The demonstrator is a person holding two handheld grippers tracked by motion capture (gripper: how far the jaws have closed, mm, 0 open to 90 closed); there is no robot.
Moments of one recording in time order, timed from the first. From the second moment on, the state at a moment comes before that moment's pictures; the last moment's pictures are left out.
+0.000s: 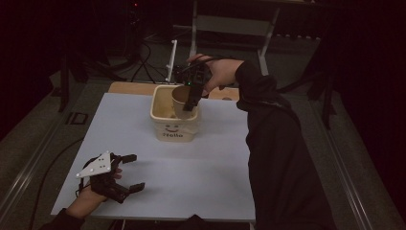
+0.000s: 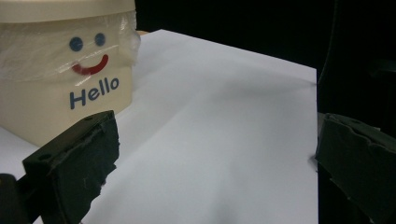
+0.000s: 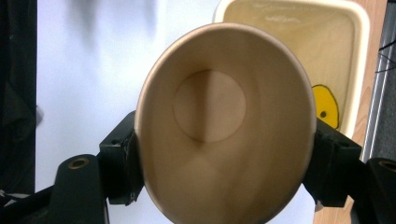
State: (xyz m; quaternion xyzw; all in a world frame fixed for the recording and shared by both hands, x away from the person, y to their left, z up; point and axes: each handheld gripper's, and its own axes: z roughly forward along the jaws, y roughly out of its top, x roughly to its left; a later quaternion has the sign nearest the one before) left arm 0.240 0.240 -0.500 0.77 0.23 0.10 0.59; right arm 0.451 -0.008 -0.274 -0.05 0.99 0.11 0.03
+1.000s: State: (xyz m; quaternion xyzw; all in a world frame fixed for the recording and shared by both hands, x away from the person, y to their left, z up) left arm 0.238 0.243 -0.501 0.77 0.23 0.09 0.59; right arm 0.497 0.004 -0.272 -0.04 0.99 0.10 0.05
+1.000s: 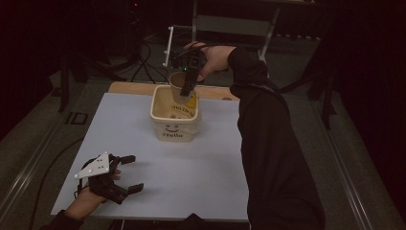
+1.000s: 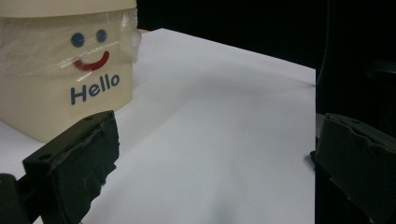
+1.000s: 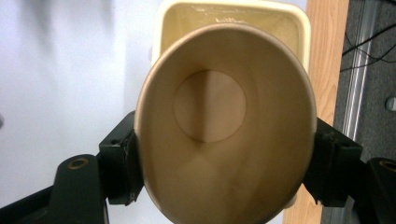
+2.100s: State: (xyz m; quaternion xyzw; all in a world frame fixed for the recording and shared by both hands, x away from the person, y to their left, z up) left arm 0.237 0.242 -0.500 0.77 0.23 0.09 0.59; right arm 0.510 0.013 -0.271 -0.01 0.99 0.11 0.04
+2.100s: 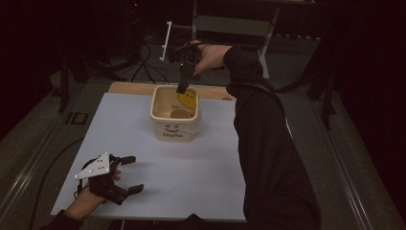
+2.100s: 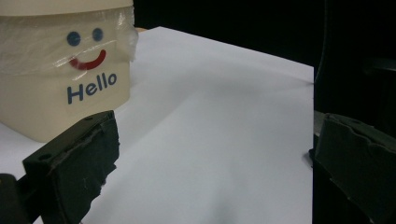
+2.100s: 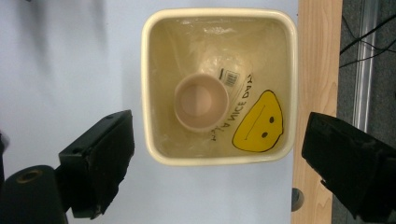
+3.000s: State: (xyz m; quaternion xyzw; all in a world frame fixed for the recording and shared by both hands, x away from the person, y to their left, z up) left arm 0.233 0.236 -0.500 0.78 0.22 0.09 0.58; right arm 0.484 -0.009 -0.269 0.01 0.99 0.10 0.04
